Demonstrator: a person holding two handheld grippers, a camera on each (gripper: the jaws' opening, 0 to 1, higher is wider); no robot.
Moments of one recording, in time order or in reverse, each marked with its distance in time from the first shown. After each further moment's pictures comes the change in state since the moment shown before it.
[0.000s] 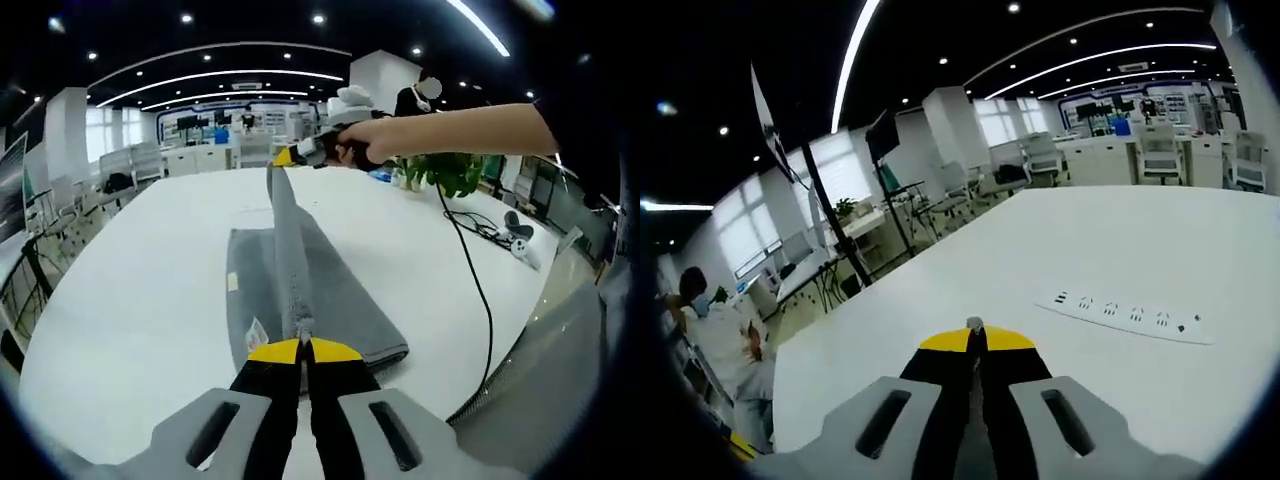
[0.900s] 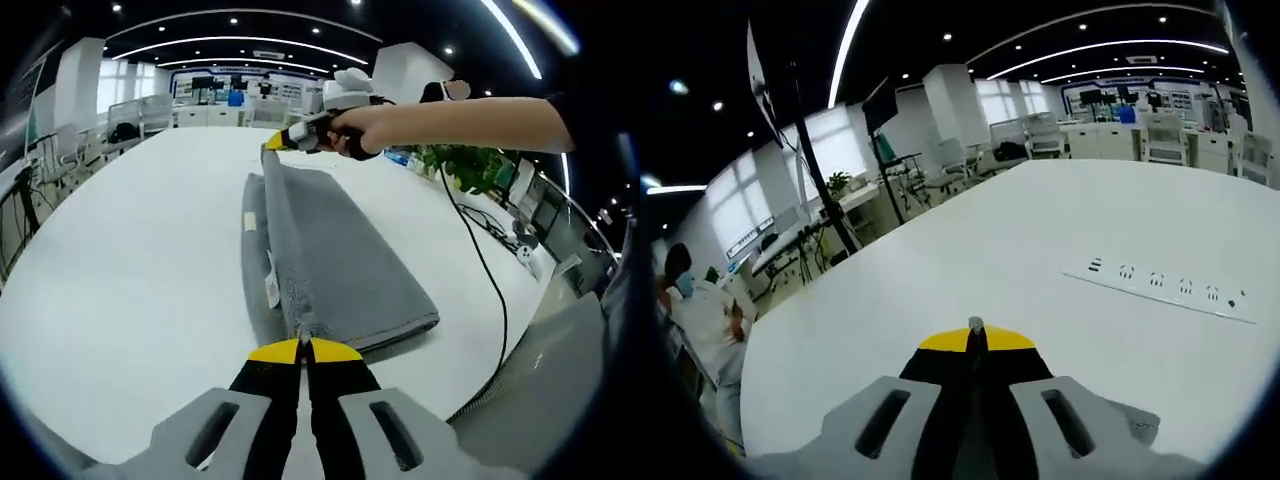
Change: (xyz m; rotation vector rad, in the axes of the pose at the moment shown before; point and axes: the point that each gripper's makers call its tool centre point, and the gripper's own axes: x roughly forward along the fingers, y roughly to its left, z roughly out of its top) left arm 0.022 0.030 -0.059 -0.155 0.105 -0.020; right arm 0.077 0.011 -0.060 -0.047 0.089 -0.039
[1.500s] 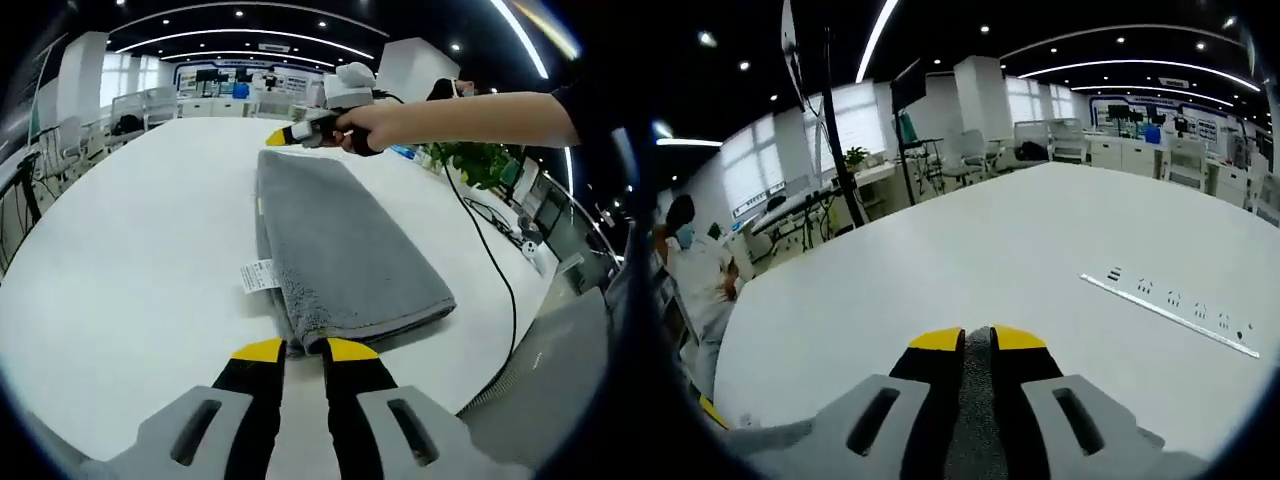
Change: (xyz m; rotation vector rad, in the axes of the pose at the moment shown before) left arm 0.003 0.009 -0.009 0.004 0.006 -0.035; right arm 0.020 -0.011 -0.005 -0.137 0.015 0.042
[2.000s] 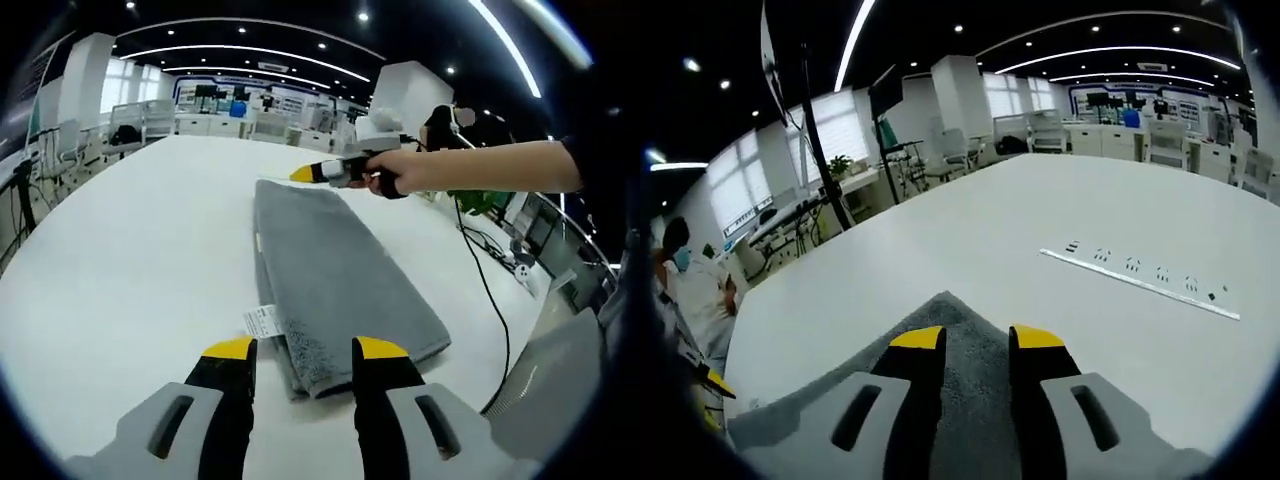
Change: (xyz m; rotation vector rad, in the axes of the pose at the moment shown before) left arm 0.005 0.010 0.036 -0.008 -0.073 0.008; right arm -0.049 -0.027 -0.029 0.073 0.019 -0.058
